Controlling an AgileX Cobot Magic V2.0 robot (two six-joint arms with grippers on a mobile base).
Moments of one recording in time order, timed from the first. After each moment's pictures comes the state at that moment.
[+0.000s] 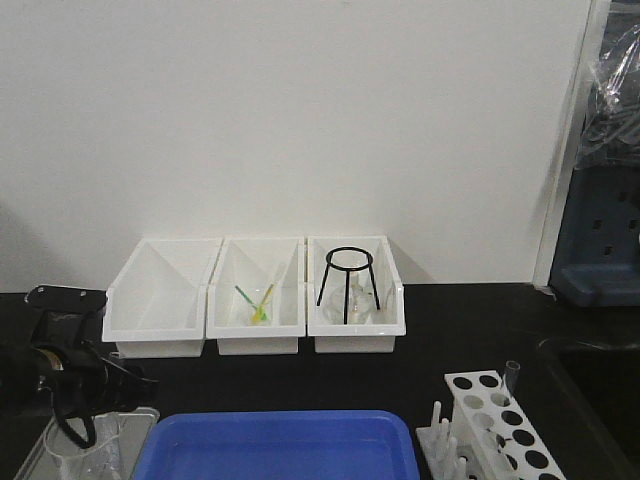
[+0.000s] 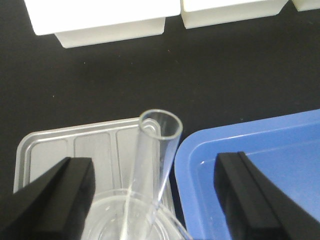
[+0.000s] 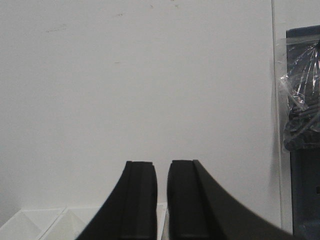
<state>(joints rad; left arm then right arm) -0.12 1.67 -1.07 -0.04 0.25 0.01 0.13 0.97 -0.94 0.10 -0.09 0.00</state>
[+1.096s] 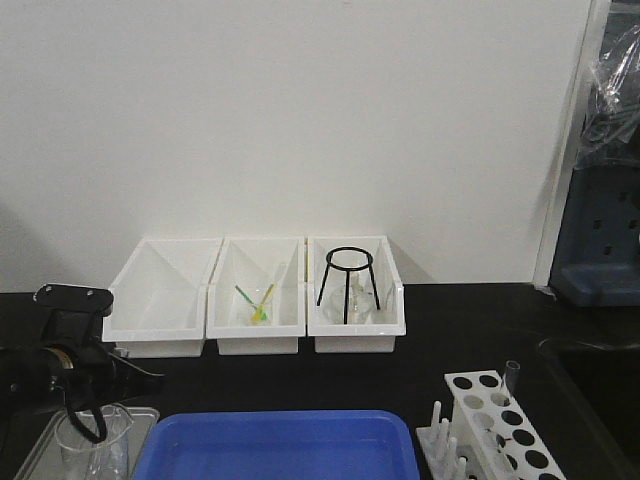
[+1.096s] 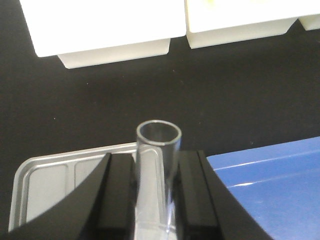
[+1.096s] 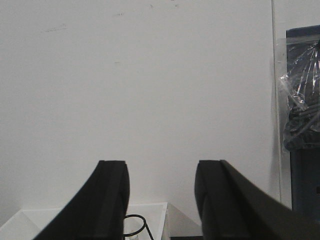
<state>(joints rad) -0.12 1.73 -1.08 -0.04 0.16 0.01 0.13 0.97 -0.94 0.10 -0.09 0.00</state>
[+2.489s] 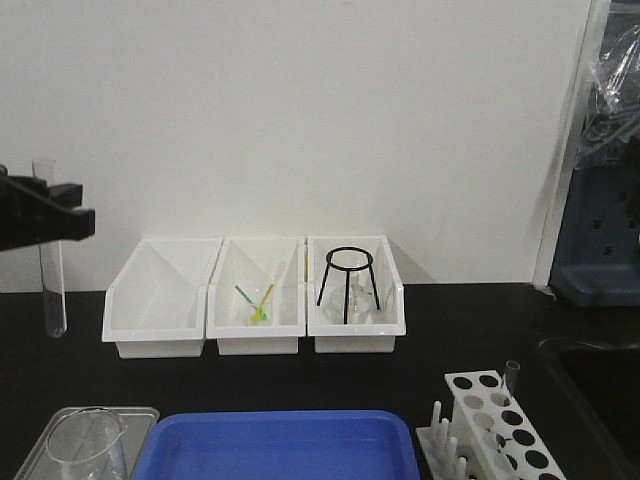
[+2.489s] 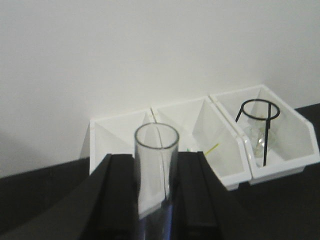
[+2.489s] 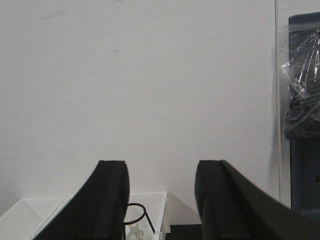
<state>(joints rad) -0.14 1.29 -1.27 -0.04 0.28 0.08 0.13 0.97 -0.94 0.10 -0.05 0.00</state>
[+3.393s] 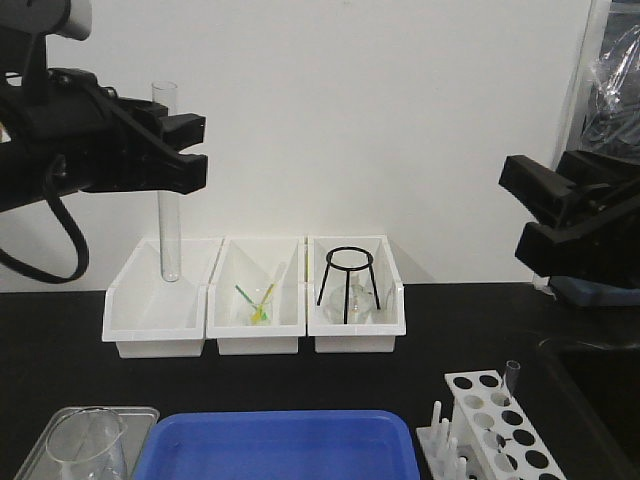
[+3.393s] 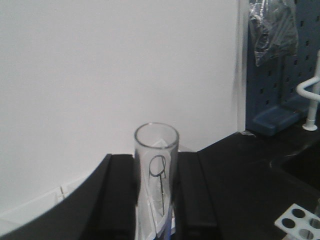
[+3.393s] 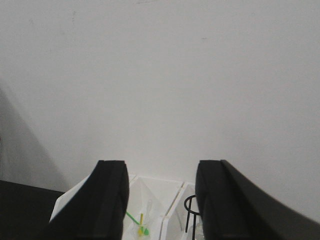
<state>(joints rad) -0.44 1.33 -1.45 -0.04 0.31 0.14 0.40 1.01 -0.94 0.01 -0.09 0.02</state>
